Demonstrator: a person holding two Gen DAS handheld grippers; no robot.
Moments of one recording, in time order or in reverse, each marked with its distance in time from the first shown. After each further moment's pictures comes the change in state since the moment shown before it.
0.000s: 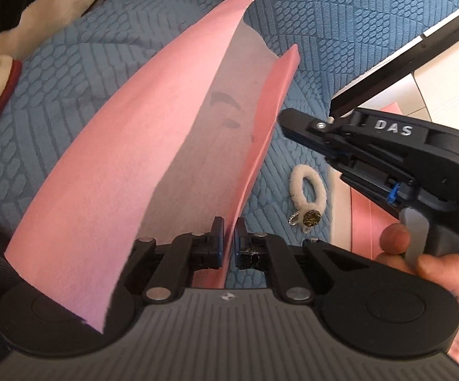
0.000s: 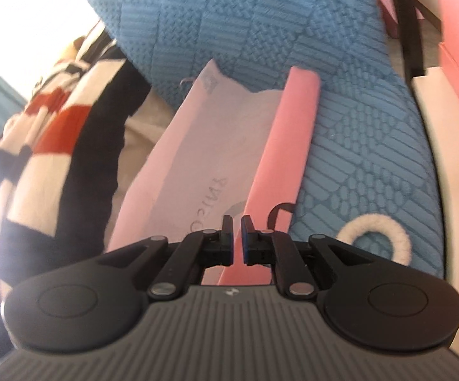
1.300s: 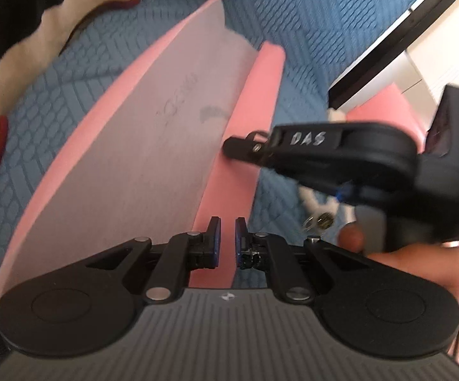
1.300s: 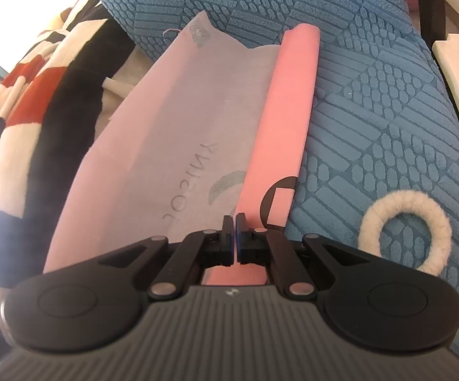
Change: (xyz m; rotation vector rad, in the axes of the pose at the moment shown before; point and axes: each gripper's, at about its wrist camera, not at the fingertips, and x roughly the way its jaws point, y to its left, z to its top) left arm 0.010 -0.008 0.019 0.160 -0.005 0.044; right arm 0.040 -0.002 -0.008 0.008 0.102 -0.032
